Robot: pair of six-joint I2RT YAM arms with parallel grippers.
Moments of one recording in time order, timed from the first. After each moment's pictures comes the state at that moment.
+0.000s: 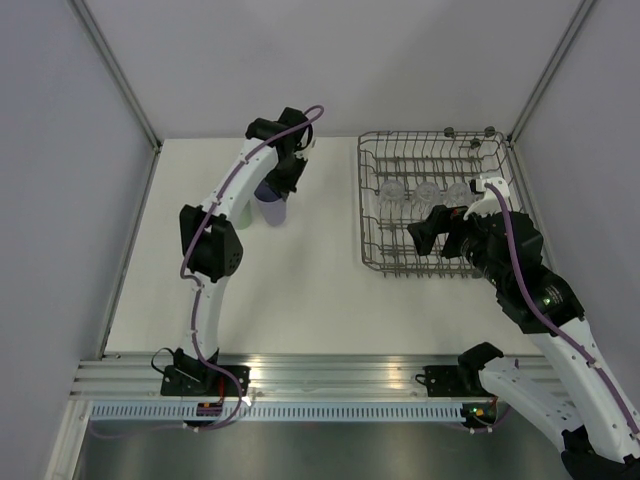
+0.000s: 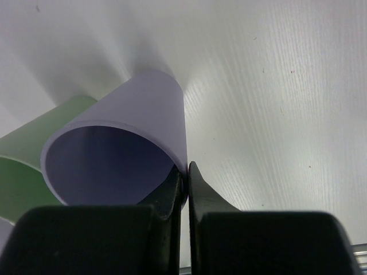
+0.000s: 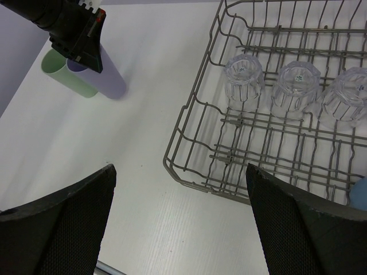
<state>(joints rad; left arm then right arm) -0.43 2.25 2.31 -1.31 -0.09 -0.01 0.46 0.74 1.04 -0.59 0.05 0.32</state>
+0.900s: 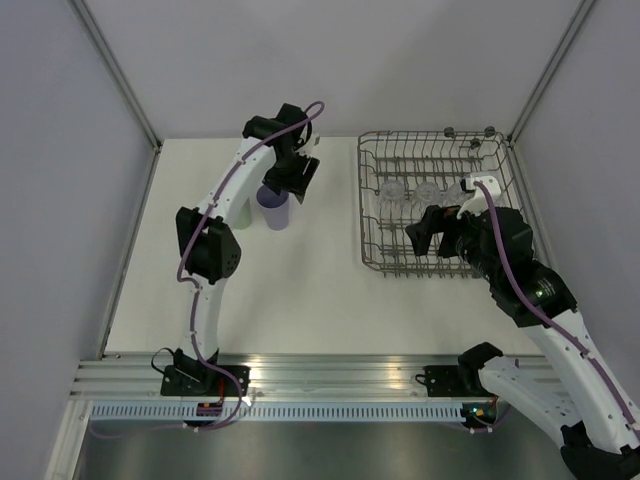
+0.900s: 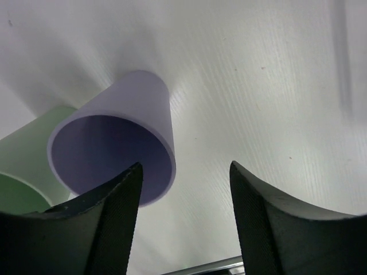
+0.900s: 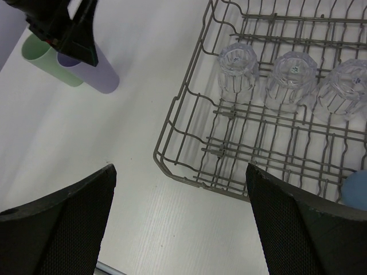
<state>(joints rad) -0.43 2.26 2.31 -1.31 -0.01 0.02 0.46 0.77 1.03 -0.60 0.05 0.29</state>
